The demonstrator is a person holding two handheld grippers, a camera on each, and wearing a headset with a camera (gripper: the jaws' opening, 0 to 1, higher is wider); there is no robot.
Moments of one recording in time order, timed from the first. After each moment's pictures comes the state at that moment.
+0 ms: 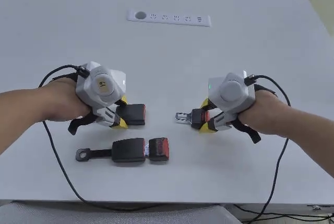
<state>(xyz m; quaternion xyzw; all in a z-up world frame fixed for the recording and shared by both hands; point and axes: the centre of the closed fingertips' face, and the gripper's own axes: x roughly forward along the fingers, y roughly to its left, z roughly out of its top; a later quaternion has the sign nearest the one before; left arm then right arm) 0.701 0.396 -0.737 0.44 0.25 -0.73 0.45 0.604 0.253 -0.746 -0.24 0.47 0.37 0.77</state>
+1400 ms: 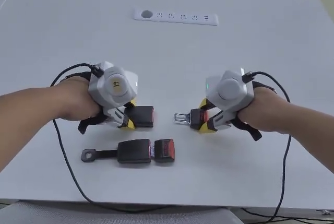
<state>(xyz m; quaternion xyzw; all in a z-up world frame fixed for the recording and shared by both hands) 0.696 0.393 -0.741 0.45 0.26 -0.74 0.43 0.618 0.273 -0.747 -0.25 0.47 0.39 0.75</state>
